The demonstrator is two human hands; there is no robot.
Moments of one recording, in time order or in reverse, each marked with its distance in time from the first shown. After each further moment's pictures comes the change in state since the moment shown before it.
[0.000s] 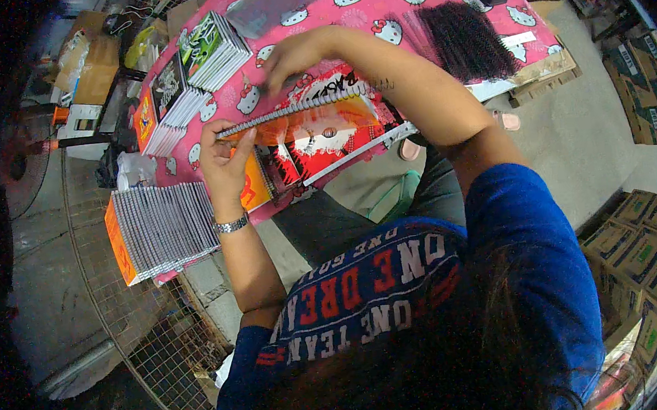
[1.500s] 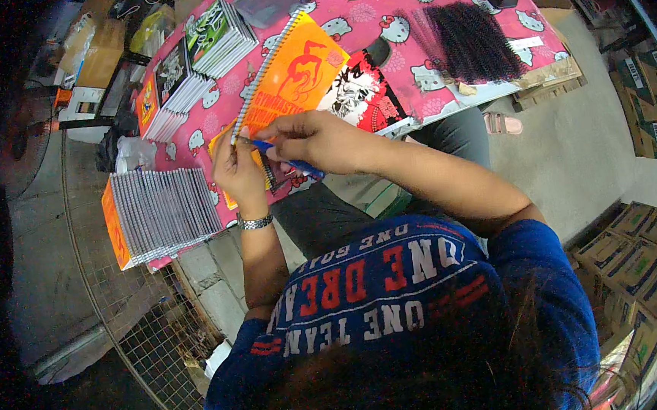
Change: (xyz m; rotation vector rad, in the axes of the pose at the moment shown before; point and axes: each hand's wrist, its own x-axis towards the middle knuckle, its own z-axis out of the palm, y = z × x) left_hand -0.039 -0.012 0.025 0.201 0.378 0.088; right_hand -0.086 -0.048 0.141 0.842 0.297 -0.212
